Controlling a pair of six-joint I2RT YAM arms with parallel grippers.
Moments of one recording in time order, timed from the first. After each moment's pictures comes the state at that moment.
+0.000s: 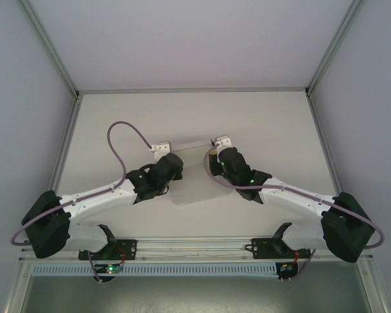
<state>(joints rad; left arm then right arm) -0.84 1.29 0.77 -0.24 -0.43 -0.78 0.76 1.25 0.64 0.09 0.29 0.27</state>
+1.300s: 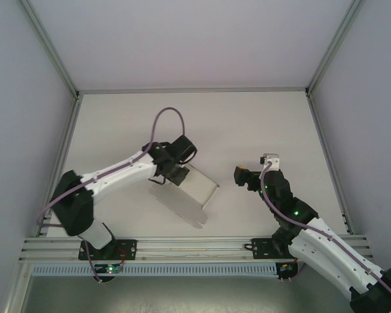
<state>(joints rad) -0.78 1.63 1.27 -0.94 -0.07 -0.11 0.60 0.55 0.37 -0.29 0.32 0.47</state>
